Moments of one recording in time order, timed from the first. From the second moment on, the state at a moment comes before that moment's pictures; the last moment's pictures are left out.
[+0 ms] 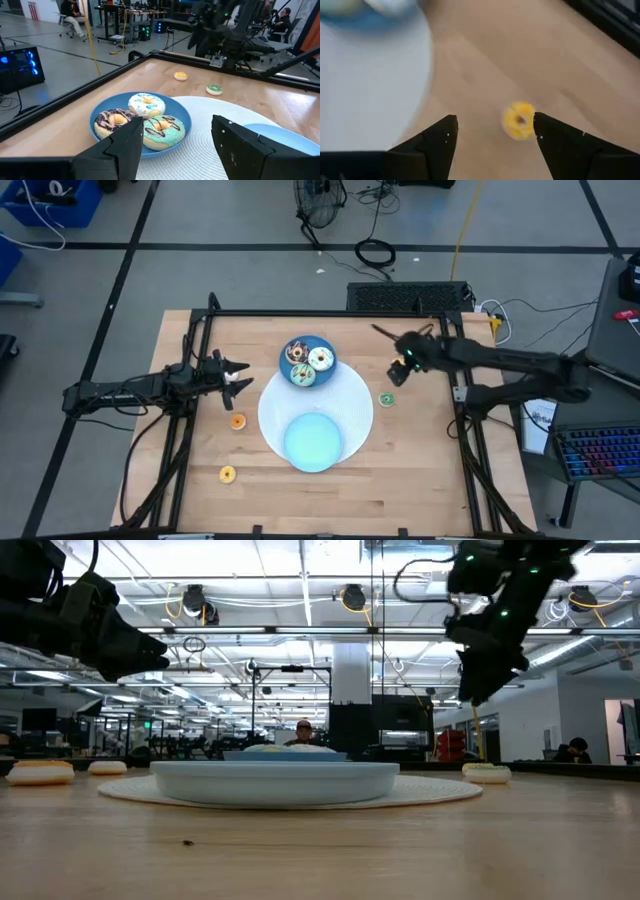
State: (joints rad) left arm 0.11 0.17 0.06 0.00 -0.20 -0.14; right arm -0.36 1.11 0.78 -0.71 0.24 0.38
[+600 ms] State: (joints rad) left arm 0.11 0.17 0.06 0.00 -0.20 -0.14; right arm -0.56 1.50 0.88 -0.84 0.15 0.13
